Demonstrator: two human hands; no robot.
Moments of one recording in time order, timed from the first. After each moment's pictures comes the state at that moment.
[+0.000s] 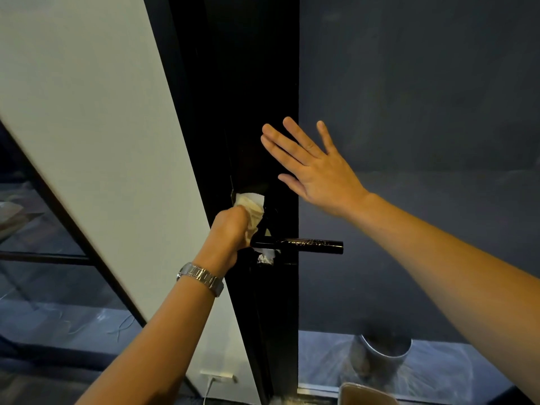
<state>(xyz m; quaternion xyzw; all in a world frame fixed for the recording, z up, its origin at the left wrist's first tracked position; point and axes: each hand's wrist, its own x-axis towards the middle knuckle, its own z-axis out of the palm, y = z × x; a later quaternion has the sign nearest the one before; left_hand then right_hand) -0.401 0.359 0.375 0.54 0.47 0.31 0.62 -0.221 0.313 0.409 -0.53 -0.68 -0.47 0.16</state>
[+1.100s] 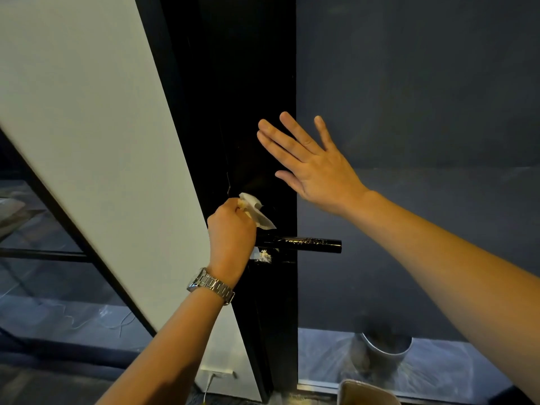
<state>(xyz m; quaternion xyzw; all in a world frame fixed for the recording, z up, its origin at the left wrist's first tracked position) -0.394 0.342 0.367 0.73 0.46 0.44 0.25 -0.220 0.314 0.411 -0.53 -0.69 -0.47 0.17</state>
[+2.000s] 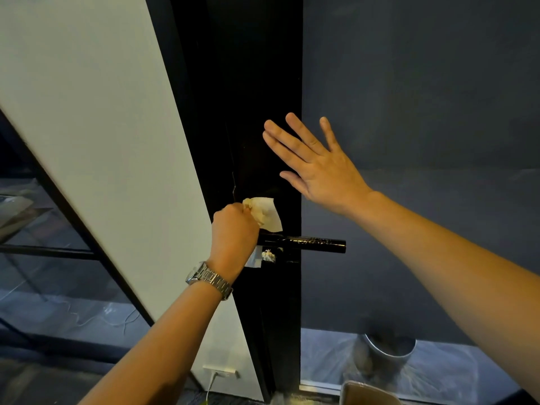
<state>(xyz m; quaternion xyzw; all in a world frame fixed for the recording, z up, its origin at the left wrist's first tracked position) -0.401 0.341 0.376 0.78 0.49 0.32 0.21 -0.219 0.315 0.408 -0.53 -0.68 -0.48 0.17</state>
